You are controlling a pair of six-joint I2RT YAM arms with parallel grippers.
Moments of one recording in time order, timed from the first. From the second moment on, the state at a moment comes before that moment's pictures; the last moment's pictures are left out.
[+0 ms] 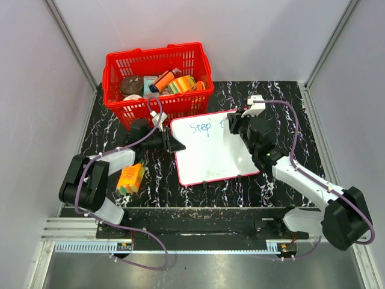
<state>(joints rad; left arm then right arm) -0.28 1.54 0.69 0.32 0.79 -0.48 0.58 1.21 0.79 0.33 0.30 0.28</state>
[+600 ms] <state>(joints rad) -0.28 1.54 0.70 0.32 0.79 -0.48 0.58 1.28 0.86 0.34 0.33 0.27</state>
